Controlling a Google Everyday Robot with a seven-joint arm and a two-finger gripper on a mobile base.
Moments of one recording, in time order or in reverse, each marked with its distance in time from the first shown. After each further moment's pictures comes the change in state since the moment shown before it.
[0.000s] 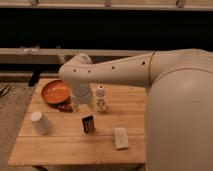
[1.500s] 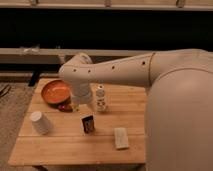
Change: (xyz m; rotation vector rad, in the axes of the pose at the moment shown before) arm -0.002 0.000 -0.002 -0.001 -0.007 -0.011
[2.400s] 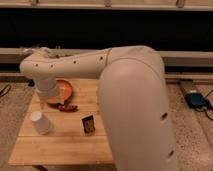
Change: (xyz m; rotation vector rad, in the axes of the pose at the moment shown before) arm -0.025 0.182 -0.009 -0.108 -0.043 -0.382
